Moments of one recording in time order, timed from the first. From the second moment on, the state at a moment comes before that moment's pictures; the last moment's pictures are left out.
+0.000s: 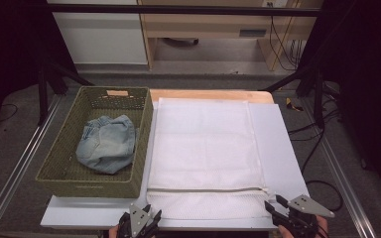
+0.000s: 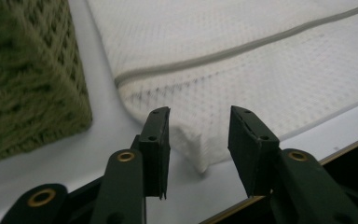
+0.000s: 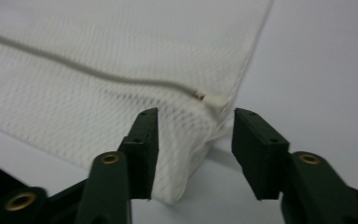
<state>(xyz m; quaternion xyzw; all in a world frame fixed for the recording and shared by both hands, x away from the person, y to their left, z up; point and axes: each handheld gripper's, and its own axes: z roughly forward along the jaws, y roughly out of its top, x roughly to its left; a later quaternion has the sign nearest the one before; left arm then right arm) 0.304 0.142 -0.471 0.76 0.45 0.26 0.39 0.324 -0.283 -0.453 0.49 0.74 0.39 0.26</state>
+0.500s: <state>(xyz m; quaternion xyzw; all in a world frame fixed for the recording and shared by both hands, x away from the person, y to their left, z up) 0.334 0.116 -0.437 0.77 0.39 0.26 0.43 0.365 -0.304 -0.448 0.51 0.72 0.36 0.29</state>
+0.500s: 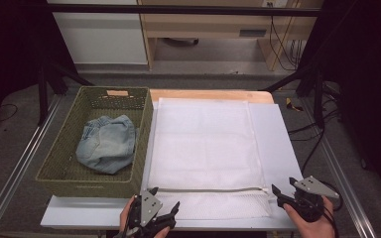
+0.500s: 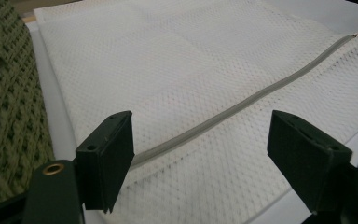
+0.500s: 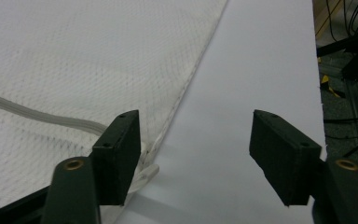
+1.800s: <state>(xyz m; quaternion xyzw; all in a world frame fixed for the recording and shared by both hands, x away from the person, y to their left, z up) 0.346 0.105 -0.449 0.79 0.37 0.22 0.43 0.367 -0.306 -0.468 0.48 0.77 0.33 0.24</state>
